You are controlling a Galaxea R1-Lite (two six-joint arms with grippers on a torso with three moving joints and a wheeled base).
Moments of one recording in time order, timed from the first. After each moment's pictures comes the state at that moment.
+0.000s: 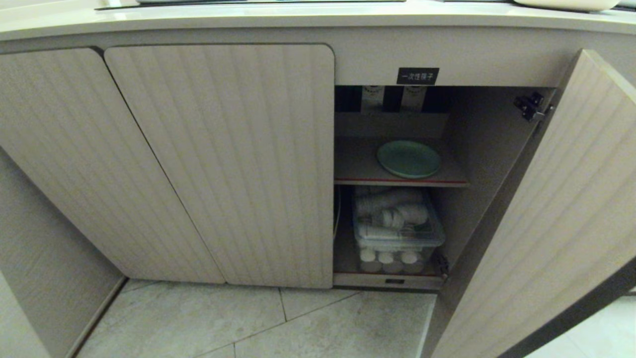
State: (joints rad) left arm 0.00 0.00 0.00 0.00 0.01 0.00; right arm 0.63 0.92 -0.54 -0.40 -0.44 0.08
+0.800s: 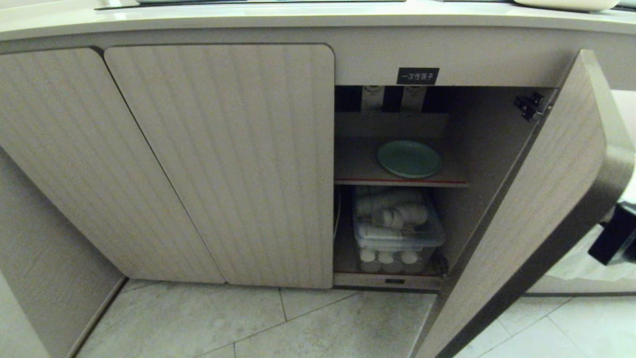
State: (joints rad) left arm 0.00 0.00 0.00 0.00 0.01 0.00; right arm 0.63 1.05 -0.54 -0.54 -0.43 0.08
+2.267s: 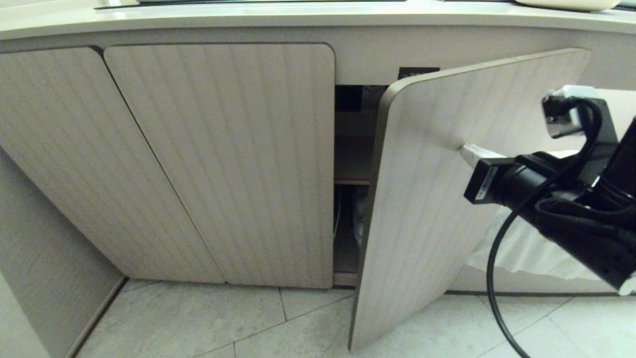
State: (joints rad) left arm 0.00 0.00 0.00 0.00 0.01 0.00; right arm 0.63 1.45 -0.71 -0.81 -0.44 0.06
